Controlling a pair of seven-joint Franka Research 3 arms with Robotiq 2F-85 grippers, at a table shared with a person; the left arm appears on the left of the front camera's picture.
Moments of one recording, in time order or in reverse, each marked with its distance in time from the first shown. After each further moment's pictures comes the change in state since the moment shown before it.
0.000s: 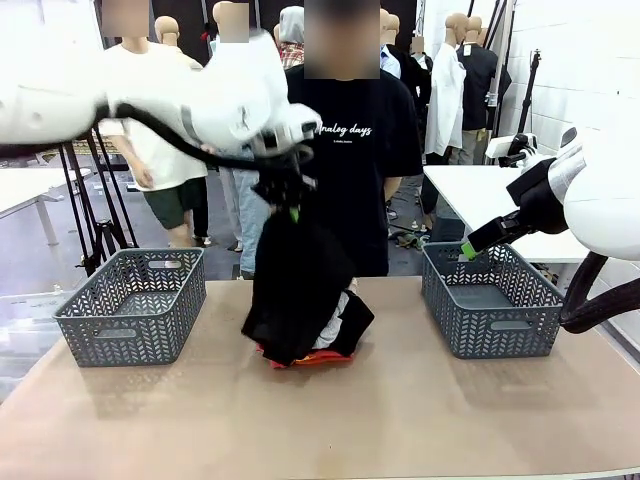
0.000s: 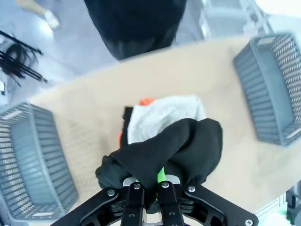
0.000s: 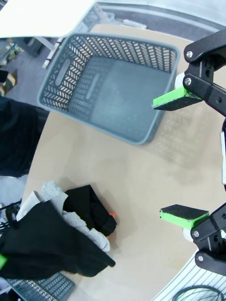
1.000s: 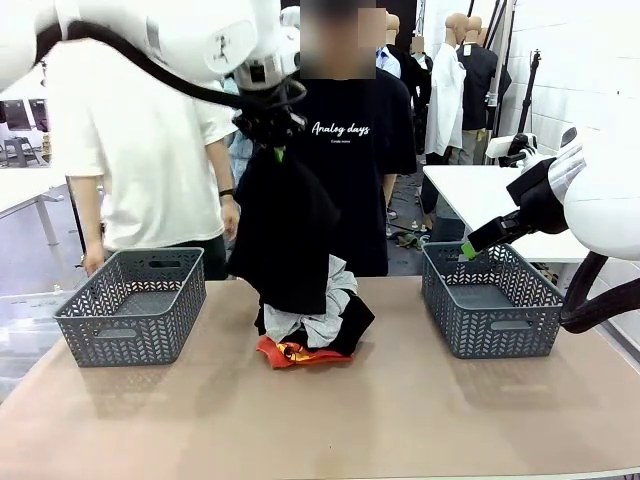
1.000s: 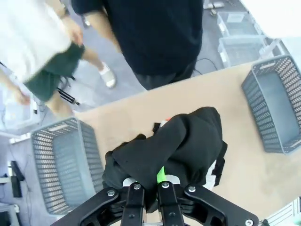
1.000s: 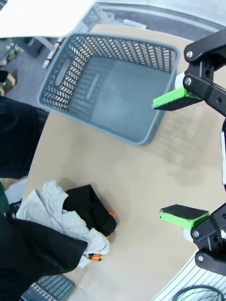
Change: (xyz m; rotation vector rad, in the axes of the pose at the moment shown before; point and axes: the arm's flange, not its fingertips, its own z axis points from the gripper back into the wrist) left arm 0.008 -0.008 0.097 0.147 -0.139 -0.051; right arm 0.000 0.000 0.000 0.000 0.000 0.000
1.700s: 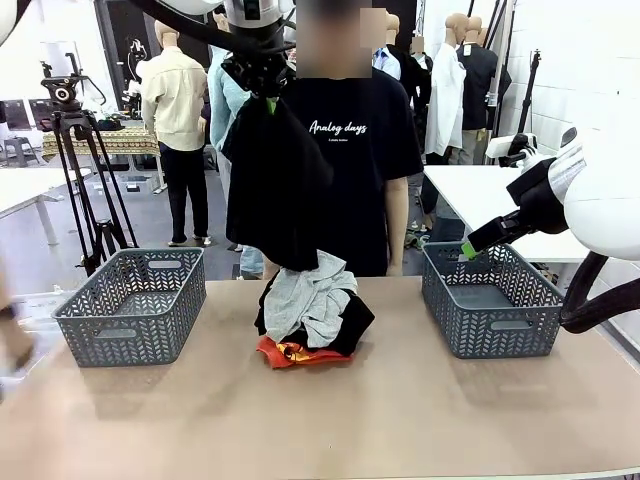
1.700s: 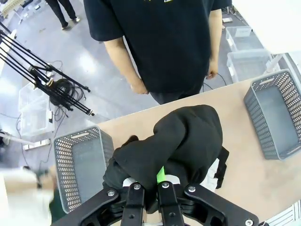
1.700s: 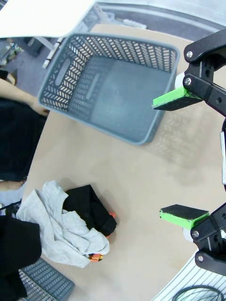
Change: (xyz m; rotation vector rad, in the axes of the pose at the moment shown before) left arm 0.021 0.002 0.062 0.050 -0.060 -0.005; right arm 0.000 0.000 0.000 0.000 0.000 0.000
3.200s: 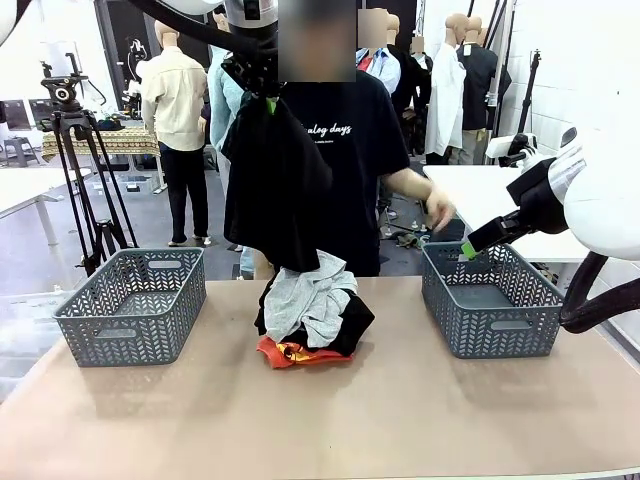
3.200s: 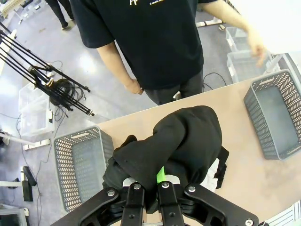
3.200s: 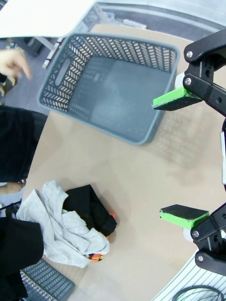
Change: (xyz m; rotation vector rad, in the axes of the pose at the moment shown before) left arm 0.000 0.000 0.000 0.000 -0.001 0.000; right arm 0.000 0.000 0.000 0.000 0.000 0.000
